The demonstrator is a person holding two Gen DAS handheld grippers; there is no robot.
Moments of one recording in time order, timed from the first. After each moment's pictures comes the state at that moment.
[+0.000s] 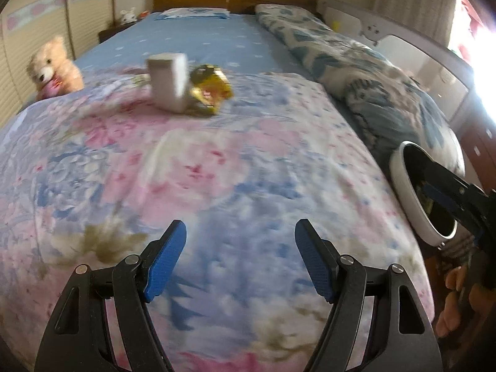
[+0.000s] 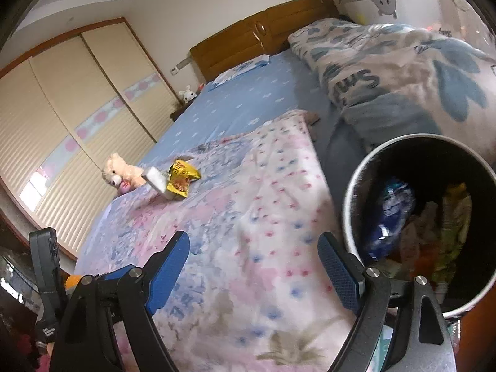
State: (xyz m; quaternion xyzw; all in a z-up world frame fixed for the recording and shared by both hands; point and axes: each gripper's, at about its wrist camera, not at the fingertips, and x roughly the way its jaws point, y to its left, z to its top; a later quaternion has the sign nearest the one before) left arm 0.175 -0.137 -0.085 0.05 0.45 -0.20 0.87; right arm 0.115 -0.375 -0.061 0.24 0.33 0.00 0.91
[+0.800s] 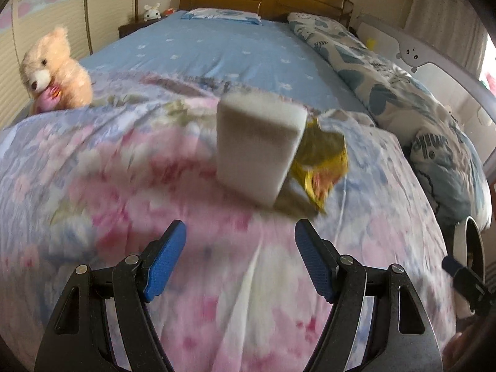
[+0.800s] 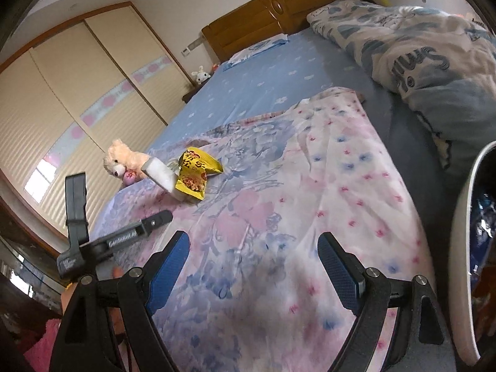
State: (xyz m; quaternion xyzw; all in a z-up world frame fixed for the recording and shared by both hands) left arm 0.336 -0.110 -0.107 0.03 0.44 -0.16 0.88; right arm 0.209 -0.339 -0.091 0.25 0.36 0.03 0.90
